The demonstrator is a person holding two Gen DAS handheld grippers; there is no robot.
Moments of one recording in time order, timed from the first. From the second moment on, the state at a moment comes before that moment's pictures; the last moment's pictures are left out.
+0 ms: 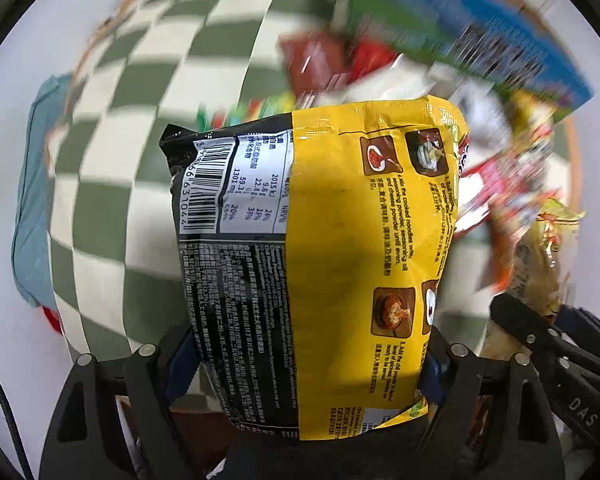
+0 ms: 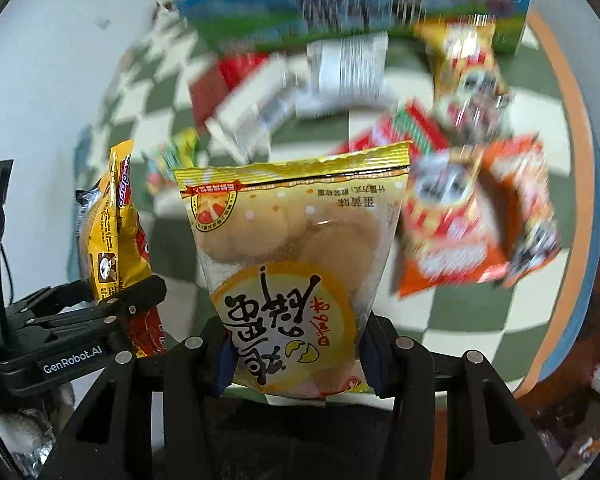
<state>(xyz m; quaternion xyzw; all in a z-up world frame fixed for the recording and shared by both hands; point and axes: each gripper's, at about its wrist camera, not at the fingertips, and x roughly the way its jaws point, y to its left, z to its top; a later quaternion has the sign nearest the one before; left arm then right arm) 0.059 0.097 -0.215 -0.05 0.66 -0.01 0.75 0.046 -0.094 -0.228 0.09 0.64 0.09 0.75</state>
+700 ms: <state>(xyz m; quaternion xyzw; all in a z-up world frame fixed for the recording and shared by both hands) 0.406 -0.019 -0.143 -0.05 0.65 -0.05 0.76 0.386 -0.190 -0.144 0.11 0.61 0.10 0.77</state>
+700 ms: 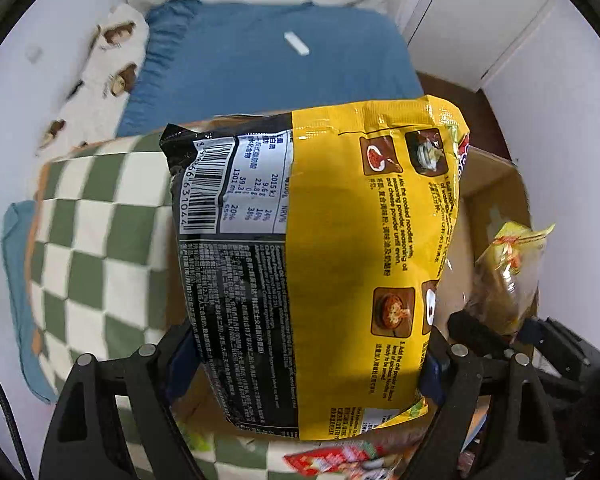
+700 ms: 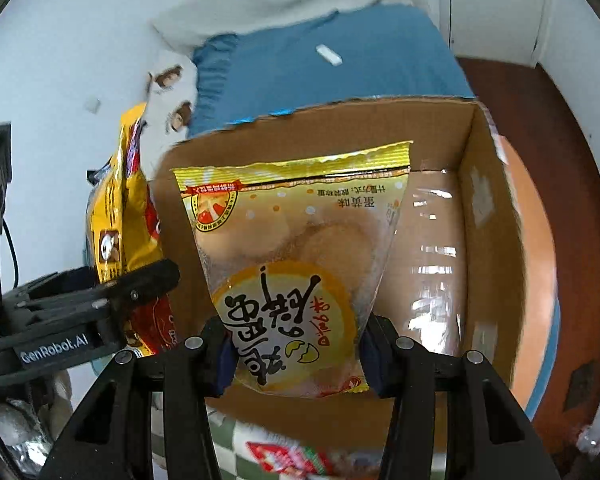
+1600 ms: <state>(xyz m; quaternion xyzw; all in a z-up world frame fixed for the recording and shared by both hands) 0.446 -0.049 -0.202 -0.04 0.70 -0.05 0.71 0.439 -0.216 -0.218 0.06 0.69 0.08 0.72</state>
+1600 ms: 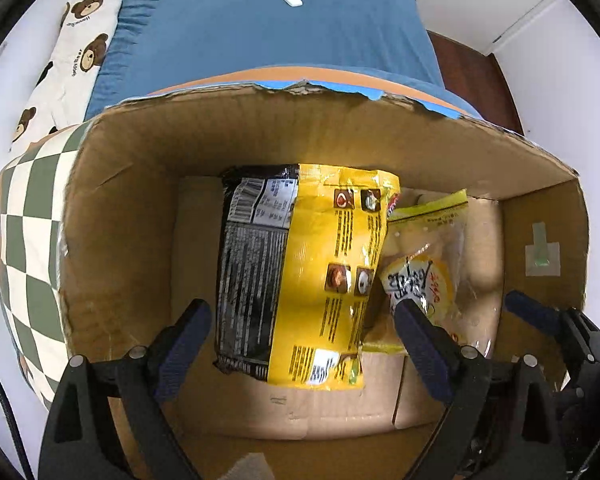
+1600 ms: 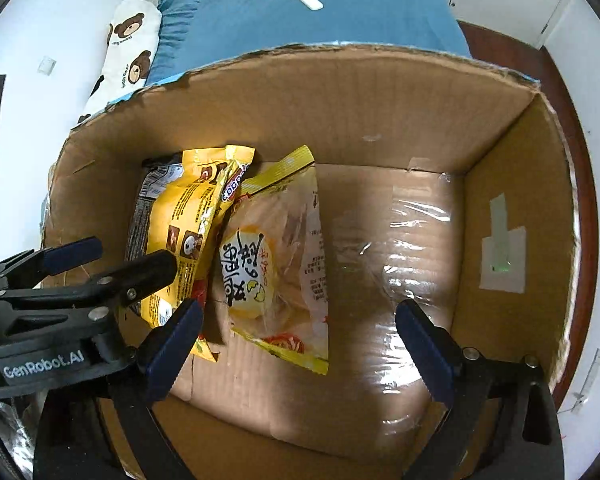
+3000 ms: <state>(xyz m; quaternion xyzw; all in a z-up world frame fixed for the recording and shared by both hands) 0.222 -0.002 -0.224 0.20 0.60 -0.03 0.77 0.205 -0.242 -0.199 0.15 0.61 0.01 0.78</state>
